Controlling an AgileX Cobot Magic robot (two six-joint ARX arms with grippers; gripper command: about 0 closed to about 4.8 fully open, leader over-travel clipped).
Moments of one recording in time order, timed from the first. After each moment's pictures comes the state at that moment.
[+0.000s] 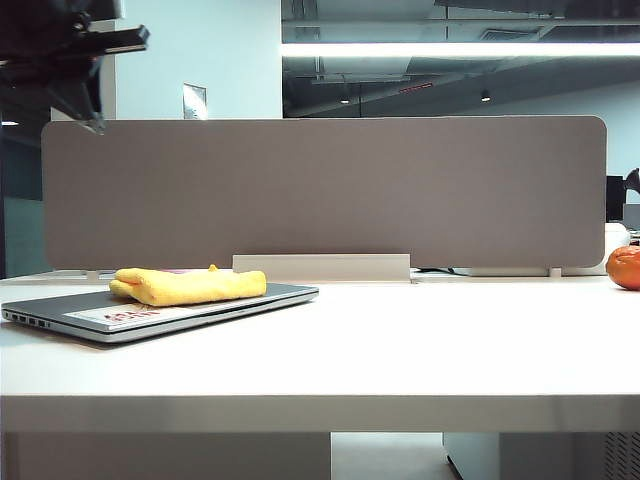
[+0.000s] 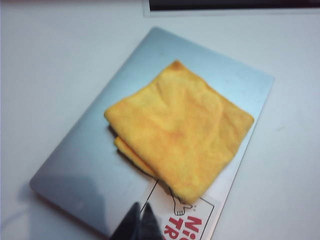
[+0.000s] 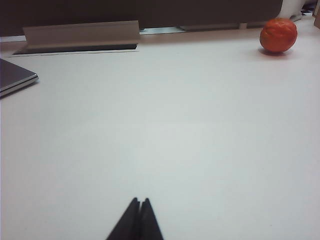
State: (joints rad) left arm -0.19 1.38 1.23 -0.47 -0.05 -0.08; right arm 0.01 0.00 0.01 -0.15 -0.02 0.05
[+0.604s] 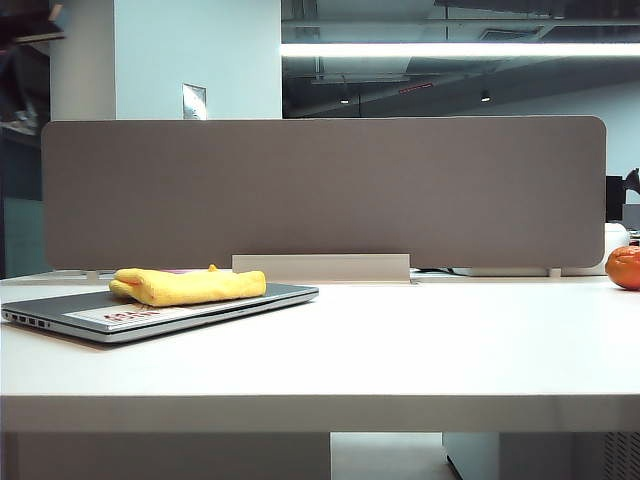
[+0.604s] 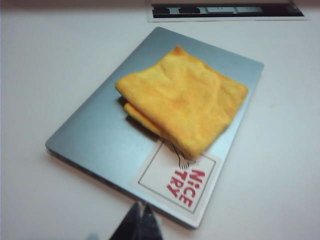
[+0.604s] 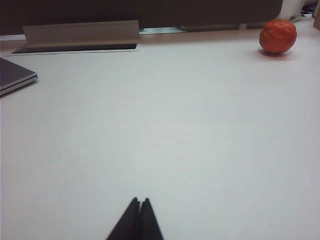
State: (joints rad) left arm -0.19 0.93 0.72 -0.25 -0.05 -0.06; right arm 0.01 0.00 0.01 -0.15 -0.02 0.05
